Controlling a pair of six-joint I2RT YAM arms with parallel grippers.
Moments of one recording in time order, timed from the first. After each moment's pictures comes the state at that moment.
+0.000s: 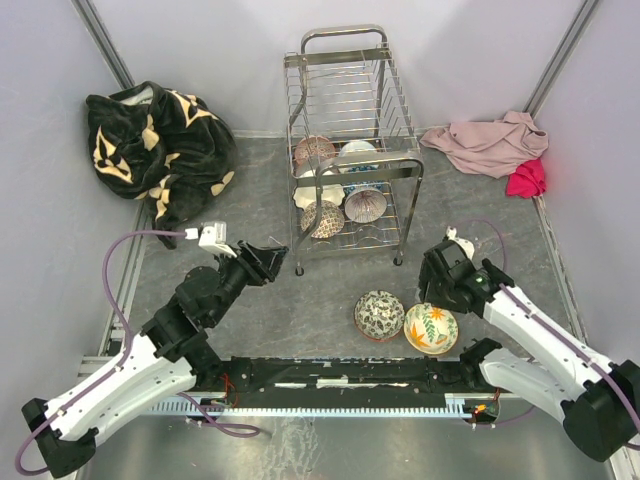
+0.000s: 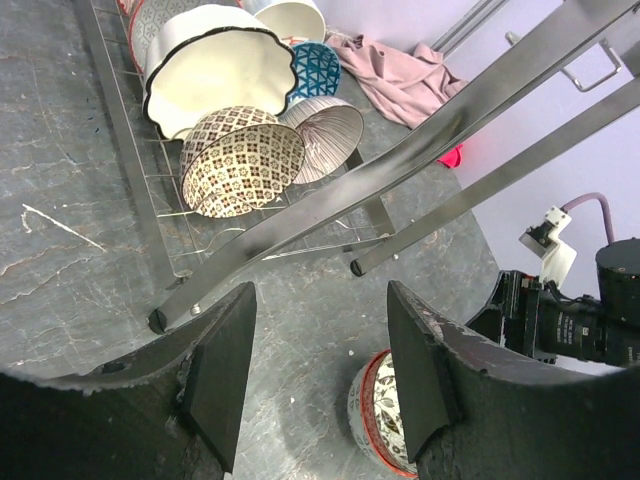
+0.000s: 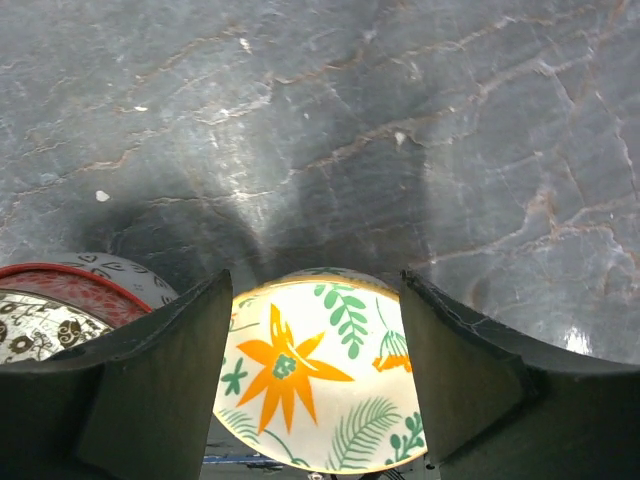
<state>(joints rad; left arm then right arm) -0.82 0.51 0.49 -0.10 -0.36 -0.68 0.54 0.94 0.64 -0.84 0.23 0.72</state>
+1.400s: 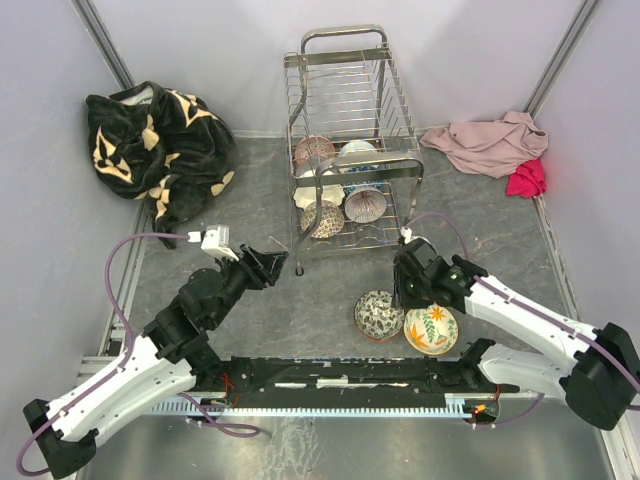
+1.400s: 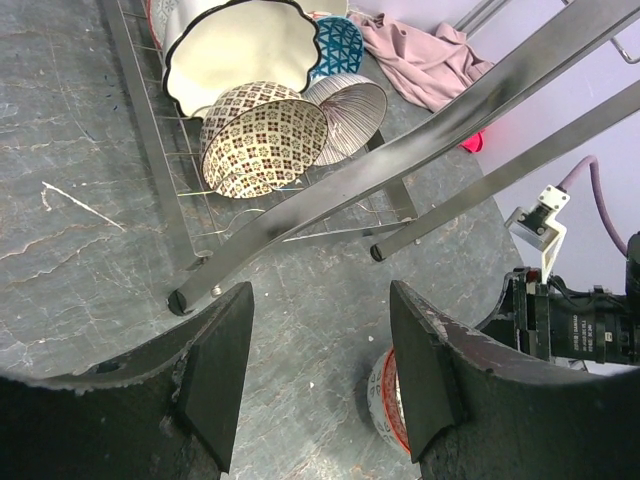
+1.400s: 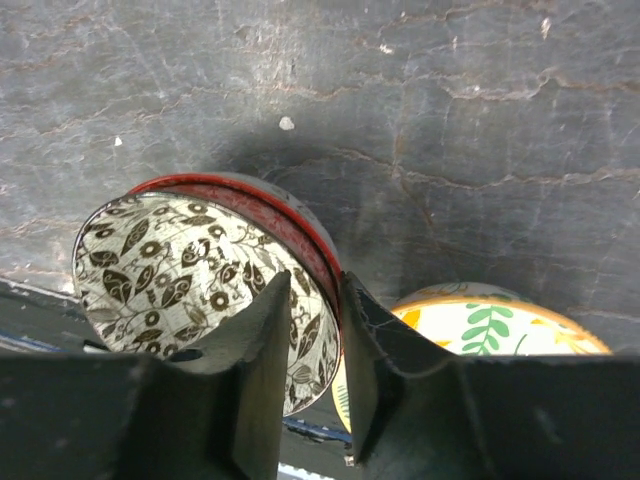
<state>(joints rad) -0.81 0.48 0.46 -0.13 -0.36 -0.68 0.73 1.05 0.68 -0.69 0.04 0.67</state>
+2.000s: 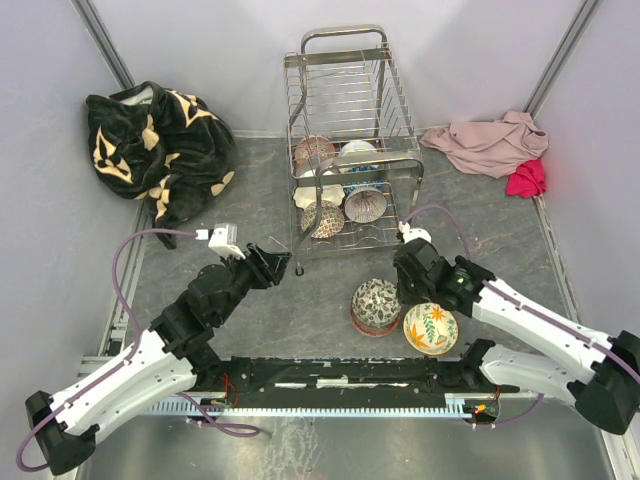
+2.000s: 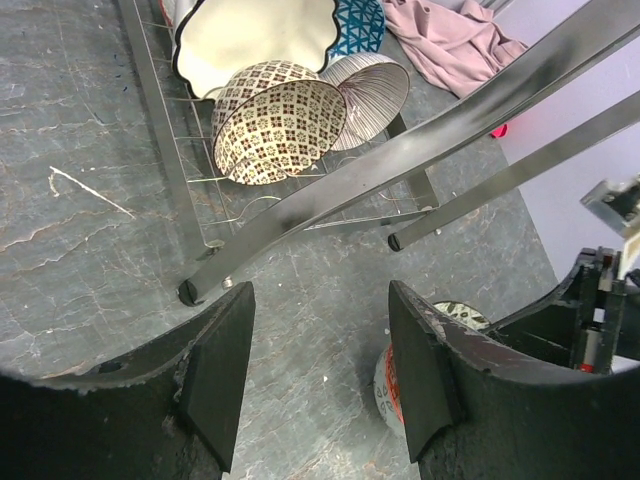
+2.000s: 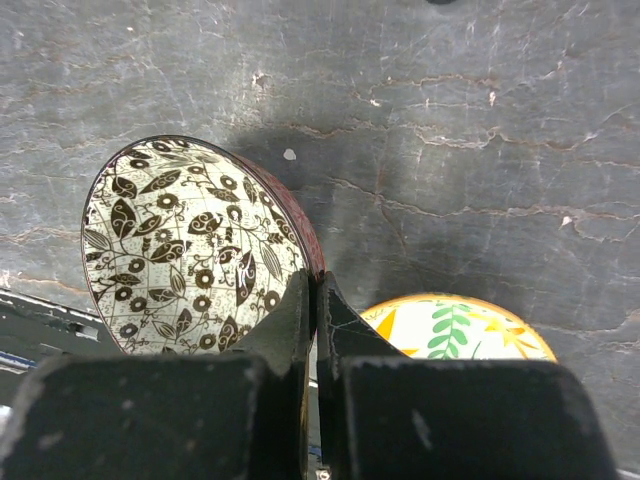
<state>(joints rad) -0.81 0.54 0.46 -0.12 -0.36 -0.68 0.81 1.03 0.75 -0.73 0.19 0.61</state>
